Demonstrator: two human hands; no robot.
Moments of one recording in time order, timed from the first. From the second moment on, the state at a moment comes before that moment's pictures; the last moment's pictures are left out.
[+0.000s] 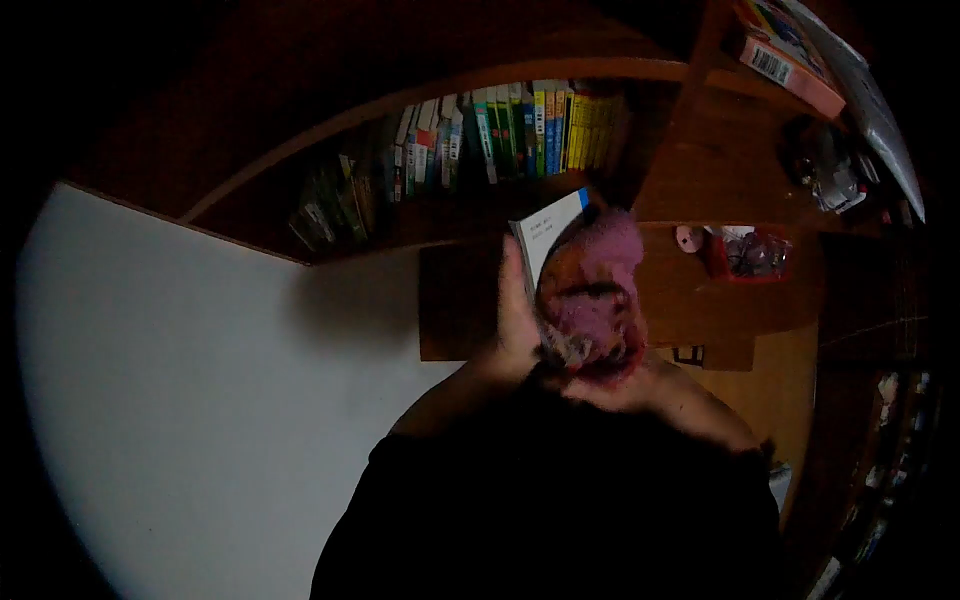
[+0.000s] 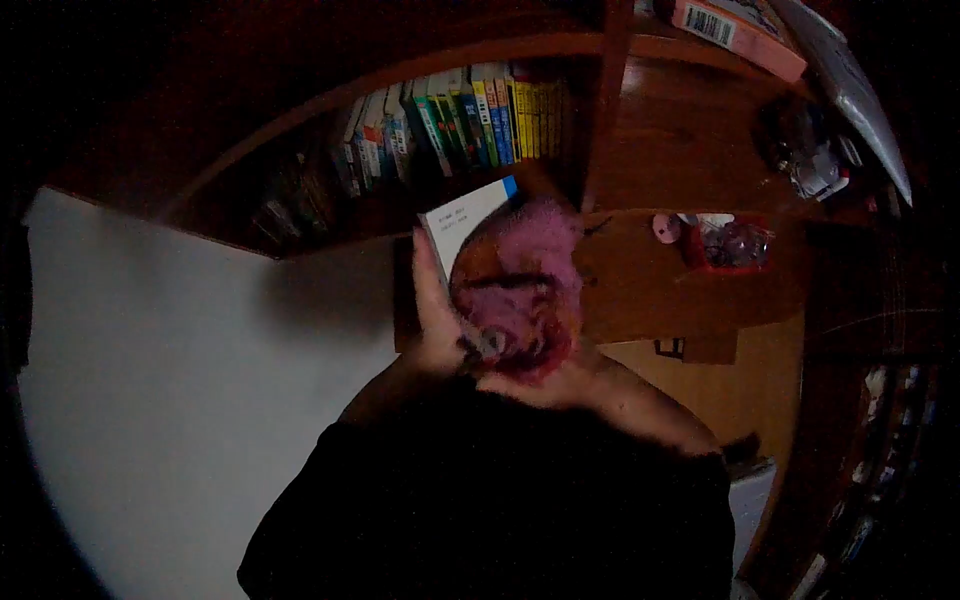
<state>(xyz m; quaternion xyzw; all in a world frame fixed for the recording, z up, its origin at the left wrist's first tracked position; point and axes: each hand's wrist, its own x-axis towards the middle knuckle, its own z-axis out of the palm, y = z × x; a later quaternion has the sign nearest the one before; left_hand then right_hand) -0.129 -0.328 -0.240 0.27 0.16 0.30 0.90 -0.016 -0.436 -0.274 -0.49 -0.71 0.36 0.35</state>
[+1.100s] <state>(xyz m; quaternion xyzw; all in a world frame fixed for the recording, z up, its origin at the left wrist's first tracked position) -0.135 -0.343 -0.265 0.41 0.06 0.36 0.84 -0.021 -0.426 -0.265 -0.54 -0.74 0.15 0.36</state>
